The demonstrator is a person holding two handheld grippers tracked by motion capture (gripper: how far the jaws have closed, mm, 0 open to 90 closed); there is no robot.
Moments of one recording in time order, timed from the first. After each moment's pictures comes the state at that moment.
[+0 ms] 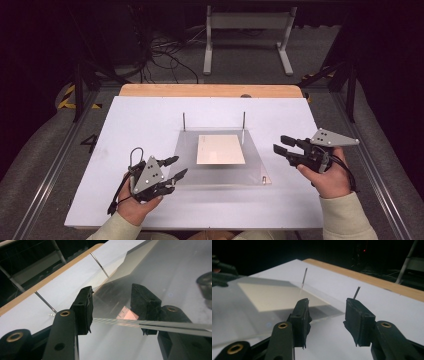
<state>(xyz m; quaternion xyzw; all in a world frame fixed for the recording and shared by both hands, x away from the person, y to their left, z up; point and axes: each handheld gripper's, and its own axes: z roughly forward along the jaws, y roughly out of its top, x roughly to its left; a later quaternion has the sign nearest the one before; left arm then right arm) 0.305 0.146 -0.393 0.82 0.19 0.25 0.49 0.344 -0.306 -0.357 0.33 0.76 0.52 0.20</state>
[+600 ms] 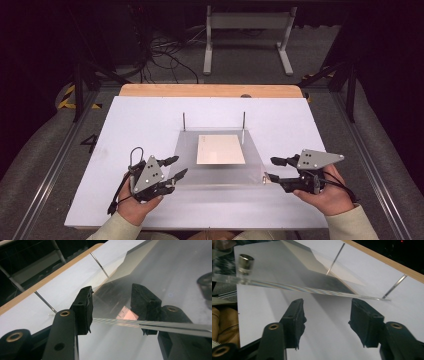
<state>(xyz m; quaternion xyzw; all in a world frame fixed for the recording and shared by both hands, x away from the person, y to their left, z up) 0.305 0.146 -0.393 0.82 0.20 0.24 0.49 0.315 -0.283 -0.375 0.21 0.84 0.48 0.16</state>
